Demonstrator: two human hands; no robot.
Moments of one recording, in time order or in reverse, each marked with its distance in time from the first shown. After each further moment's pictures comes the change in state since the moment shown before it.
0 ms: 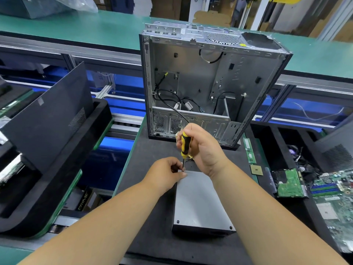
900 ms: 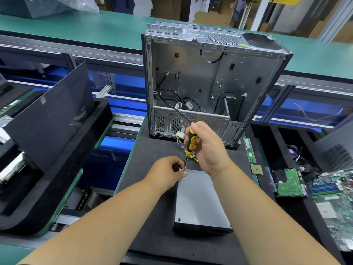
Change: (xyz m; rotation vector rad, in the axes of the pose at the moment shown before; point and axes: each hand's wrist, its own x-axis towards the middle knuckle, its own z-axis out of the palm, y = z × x) left_hand 0.000 0.001 0.000 0.009 -0.005 0.024; right_hand -0.003 0.003 -0.001 0.049 0.142 -0.067
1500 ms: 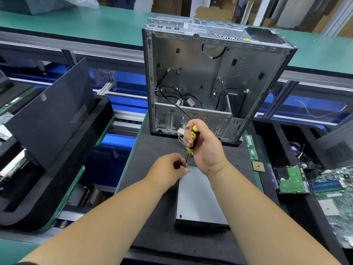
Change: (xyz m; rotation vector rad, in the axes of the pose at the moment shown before) left_hand 0.000 -0.007 0.002 0.017 0.024 0.040; right_hand -0.004 0.007 0.010 0.149 -0.065 -0.068
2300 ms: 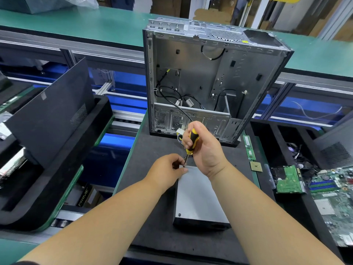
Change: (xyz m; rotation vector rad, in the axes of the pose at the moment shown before) left_hand -0.004 -0.001 0.002 -0.023 0.007 -0.008; right_hand -0.005 -0.002 -0.002 -0.092 -0.053 0.013
